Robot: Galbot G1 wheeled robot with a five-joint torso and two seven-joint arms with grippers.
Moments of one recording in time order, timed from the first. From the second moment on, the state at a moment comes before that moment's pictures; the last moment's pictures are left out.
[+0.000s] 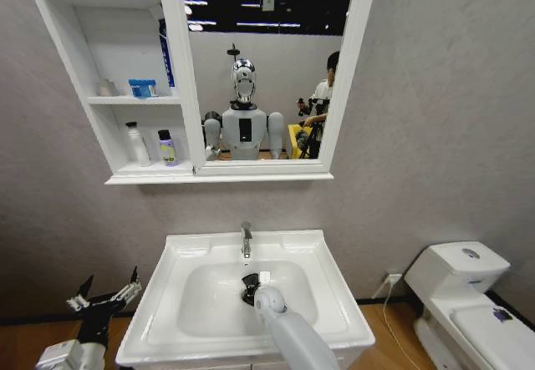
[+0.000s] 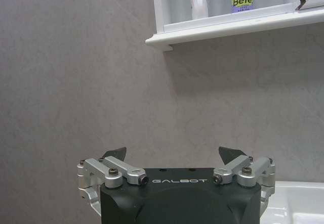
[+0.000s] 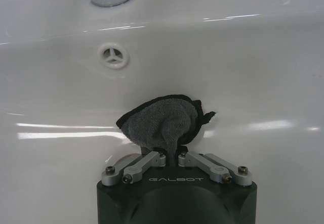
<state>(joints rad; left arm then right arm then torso) 1.62 -1.47 -0.91 -2.32 -0.21 0.19 -0.08 -0.72 1.49 -0.08 1.21 0.75 -0.57 0.52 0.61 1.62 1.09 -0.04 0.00</state>
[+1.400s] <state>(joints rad) 1.62 -1.47 -0.91 -2.32 -0.21 0.19 -0.08 -0.74 1.24 0.10 1.48 0.52 -0.47 0.49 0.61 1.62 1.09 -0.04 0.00</state>
